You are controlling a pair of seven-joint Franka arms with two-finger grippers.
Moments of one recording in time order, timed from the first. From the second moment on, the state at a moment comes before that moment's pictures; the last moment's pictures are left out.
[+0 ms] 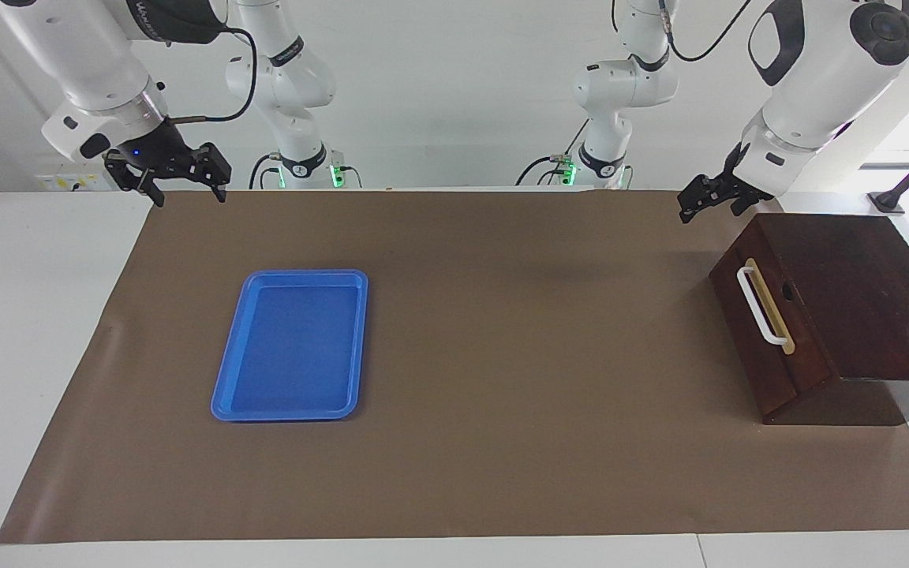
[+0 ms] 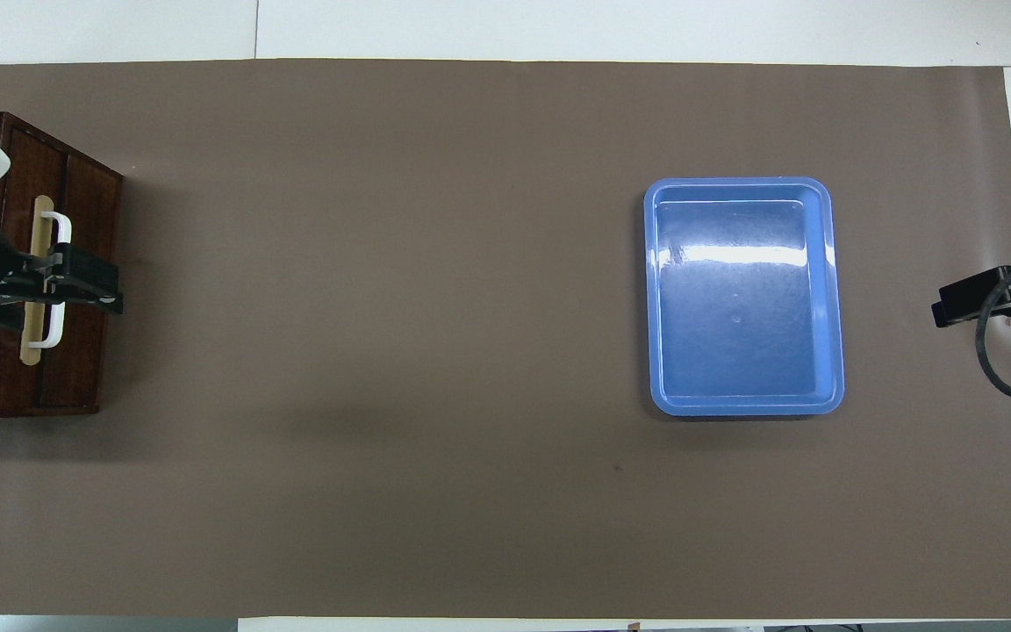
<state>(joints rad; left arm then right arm) 0.01 0.01 -0.11 -1.61 -0.02 1.45 -0.18 -0.14 -0.04 0.10 -1.61 0.00 1.45 -0.11</state>
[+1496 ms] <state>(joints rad) 0.03 0.09 -0.10 -2.04 0.44 2.23 -0.04 -0.14 -0.04 0.09 -1.61 0.00 1.45 -0.13</state>
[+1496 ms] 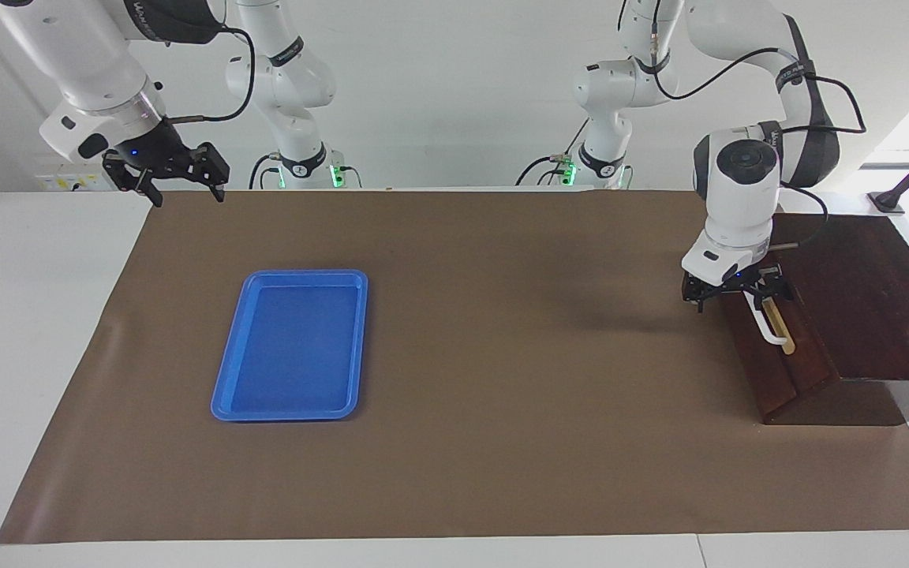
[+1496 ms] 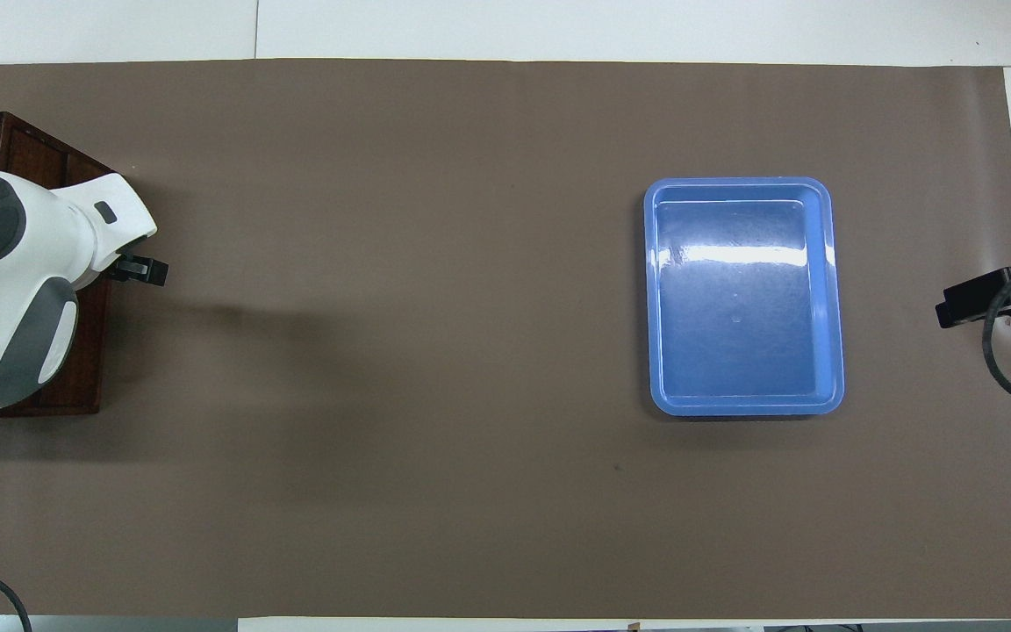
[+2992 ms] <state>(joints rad) -0.15 0.11 -0.11 -2.09 0.38 2.34 -0.42 -0.17 -0.04 0.08 -1.62 0.00 1.65 -0.13</state>
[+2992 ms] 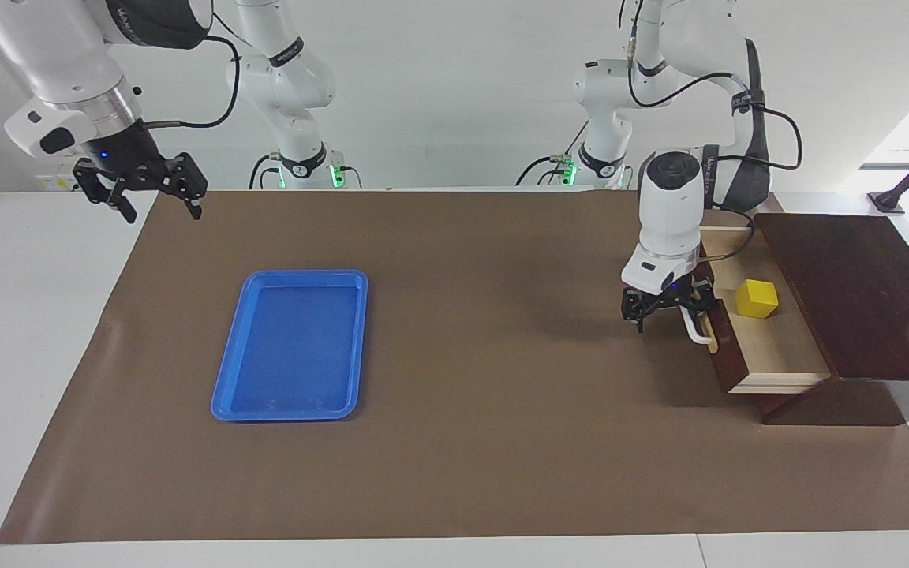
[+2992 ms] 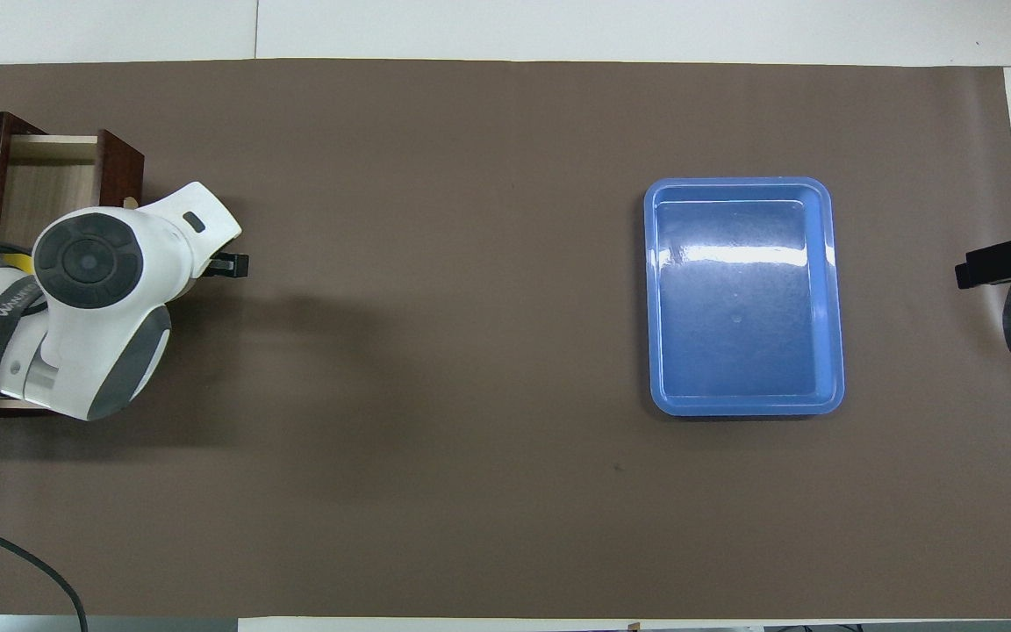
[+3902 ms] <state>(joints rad) -0.03 0.12 -0.09 -1.71 0.15 1.93 -0.50 -0.20 -0.04 0.09 -1.62 0.00 1.69 -0.18</state>
